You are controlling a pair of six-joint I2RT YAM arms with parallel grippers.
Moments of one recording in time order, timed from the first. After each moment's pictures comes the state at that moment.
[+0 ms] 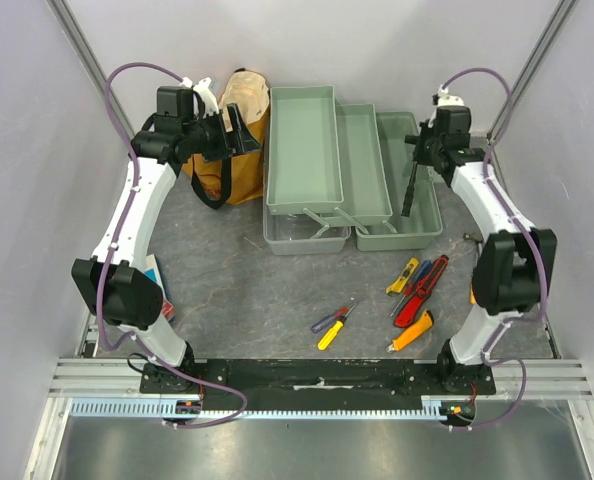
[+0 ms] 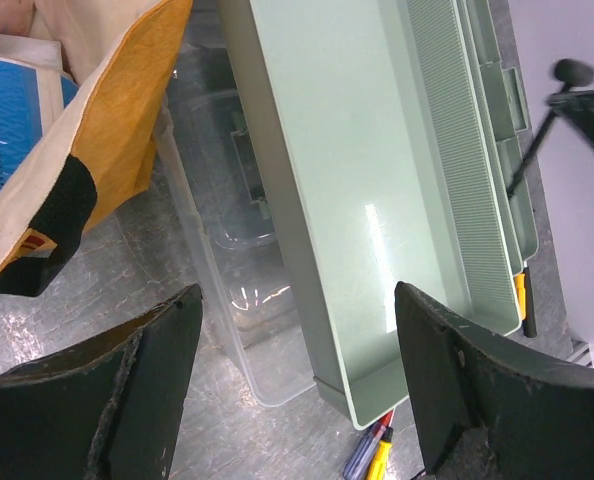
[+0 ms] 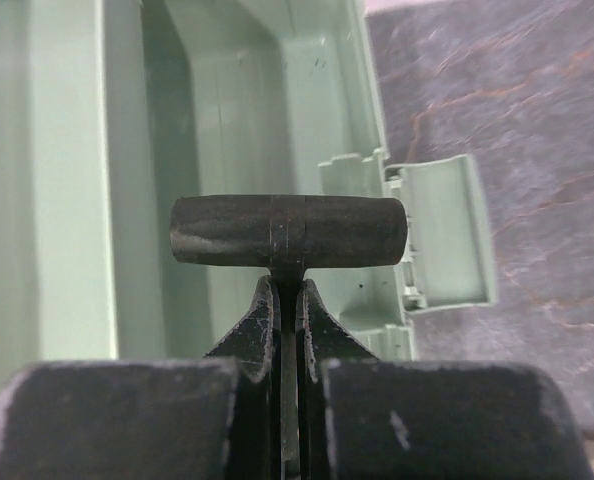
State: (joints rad) left arm -0.17 1.67 1.81 -0.73 0.40 -0.34; right arm 0.07 1.70 1.53 -0.33 0.08 0.19
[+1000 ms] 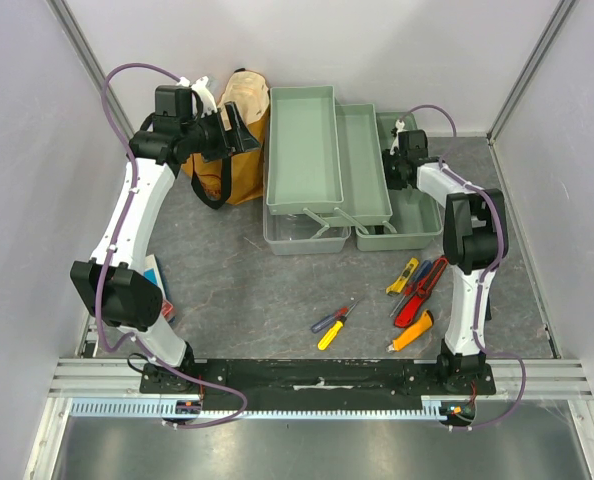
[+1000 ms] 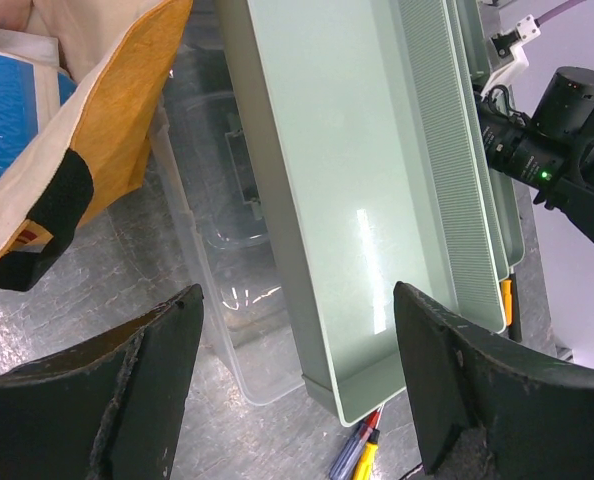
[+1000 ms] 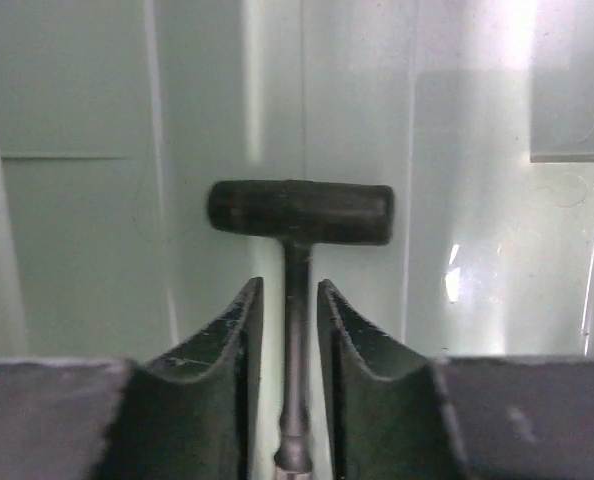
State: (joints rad) left arm -0.17 1.66 1.82 -0.73 0.39 -0.38; right arm 0.13 2.18 1.64 -0.27 -0.16 0.26
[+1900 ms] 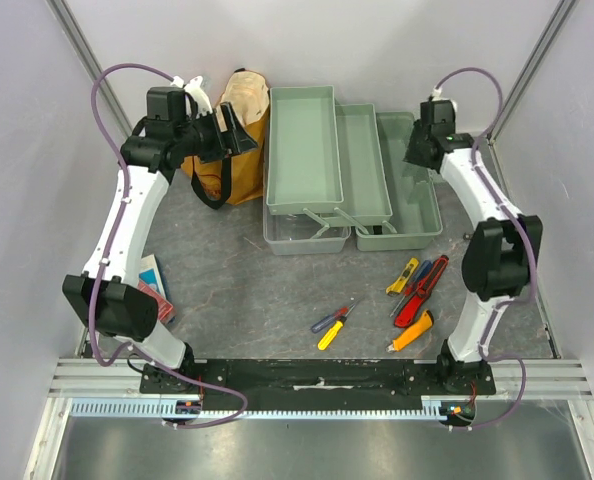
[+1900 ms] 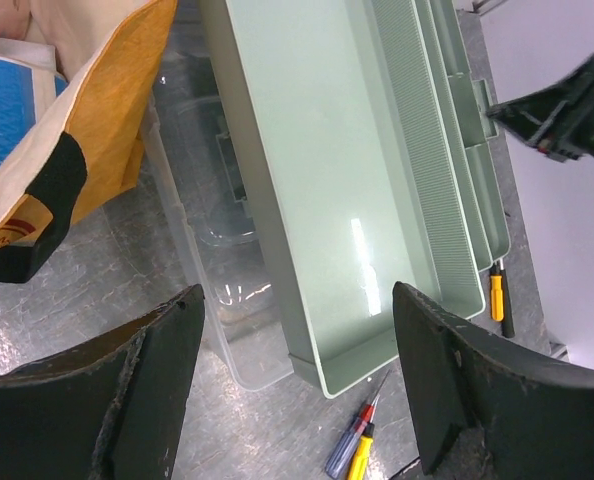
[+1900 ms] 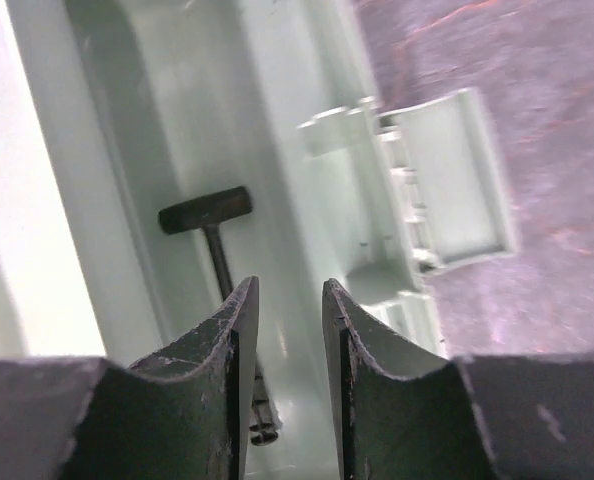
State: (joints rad) left arm -0.17 1.60 1.79 -0.73 0.40 -0.38; right arm 0.12 1.93 1.72 -0.54 0.17 0.32
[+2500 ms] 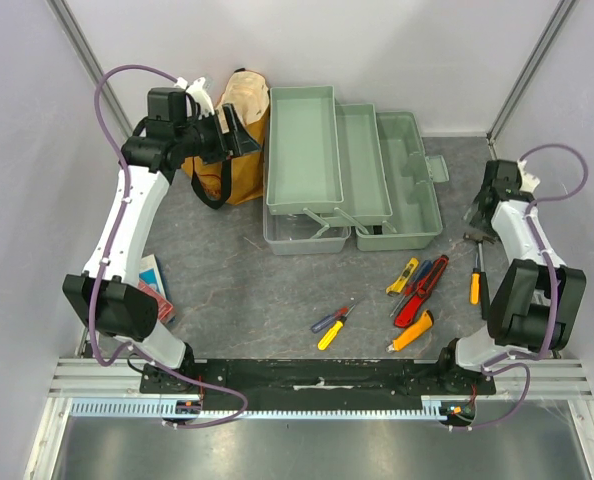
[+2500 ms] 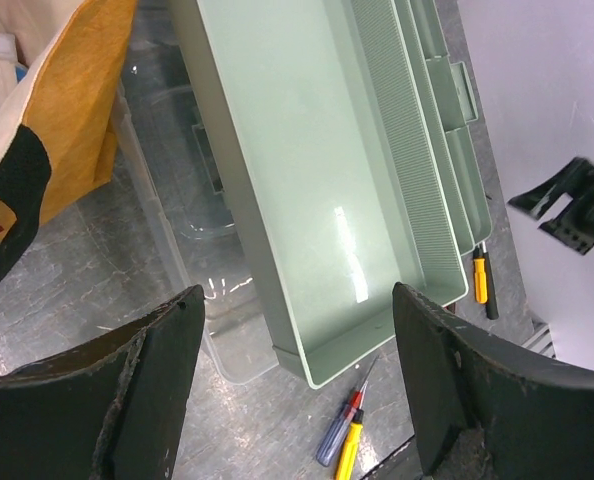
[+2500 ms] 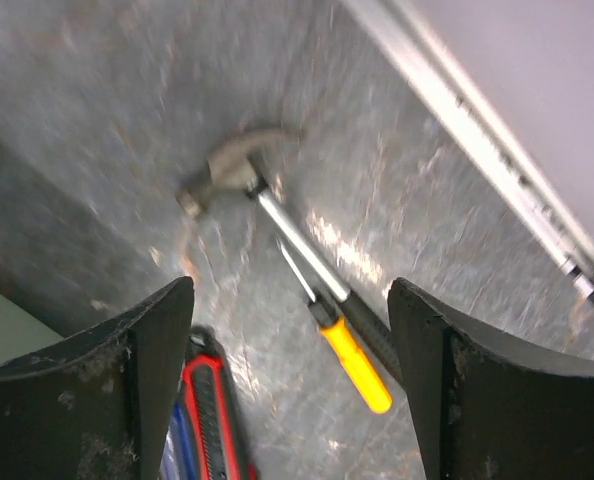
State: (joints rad) left arm -0.17 1.59 1.78 -0.73 0.45 -0.38; right arm -0.23 1.53 1.20 -0.65 0.47 0.40
